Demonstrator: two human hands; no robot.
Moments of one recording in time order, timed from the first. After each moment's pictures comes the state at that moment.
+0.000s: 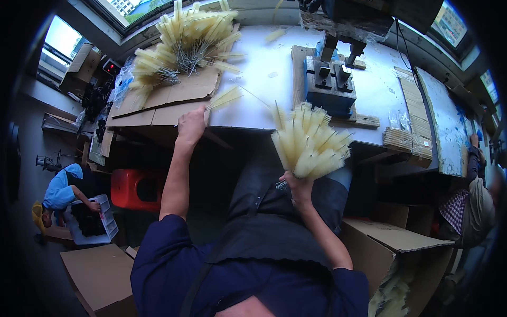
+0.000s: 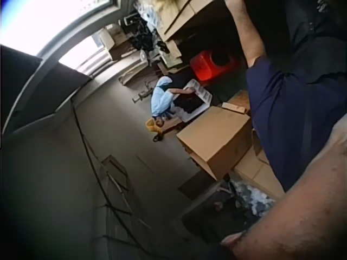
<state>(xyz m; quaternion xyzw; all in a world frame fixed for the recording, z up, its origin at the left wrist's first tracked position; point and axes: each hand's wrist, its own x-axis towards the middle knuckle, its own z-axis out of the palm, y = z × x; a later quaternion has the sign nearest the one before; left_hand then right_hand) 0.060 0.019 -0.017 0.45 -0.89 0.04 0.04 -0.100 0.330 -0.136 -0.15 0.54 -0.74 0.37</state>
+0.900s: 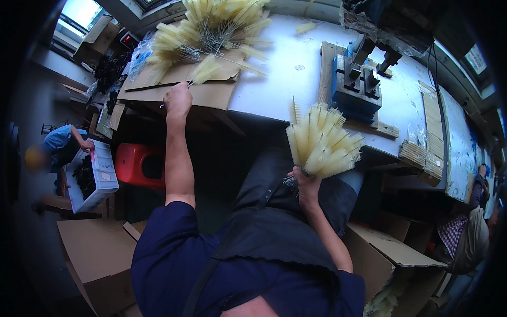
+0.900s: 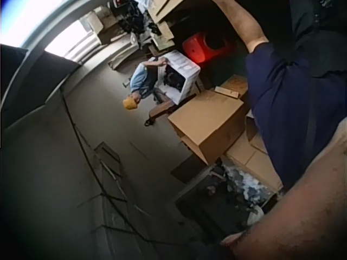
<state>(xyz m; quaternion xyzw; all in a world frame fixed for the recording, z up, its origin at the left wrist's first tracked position) 0.112 -0.035 0.017 0.63 -0.77 0.07 0.01 -0.090 0.322 -0.136 -0.14 0.55 -0.72 0.41</state>
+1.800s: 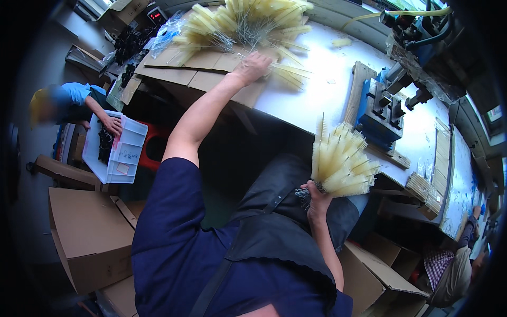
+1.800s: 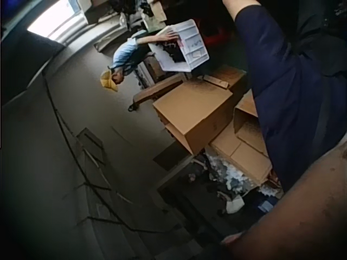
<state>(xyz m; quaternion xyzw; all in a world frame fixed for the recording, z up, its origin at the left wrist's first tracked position) 0.031 -0.131 -0.067 0.17 -0.93 0.26 0.21 -0.087 0.319 -0.131 -0.13 0.56 -0.72 0.39</state>
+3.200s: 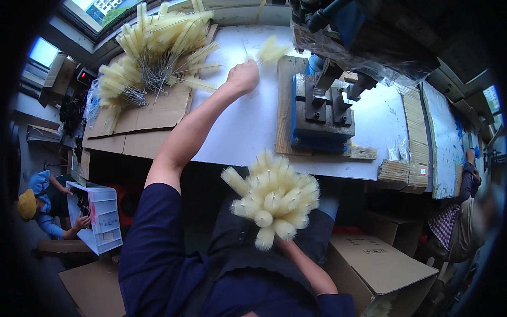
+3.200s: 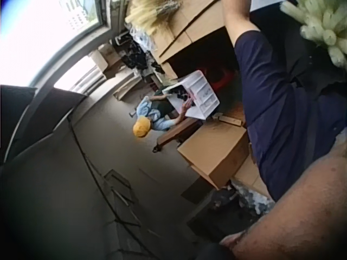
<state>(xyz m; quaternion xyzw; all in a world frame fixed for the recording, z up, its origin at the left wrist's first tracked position) -0.231 -0.082 -0.060 0.35 -0.93 -0.08 0.05 -0.130 0.352 -0.225 -0.10 0.51 -0.67 0.53</state>
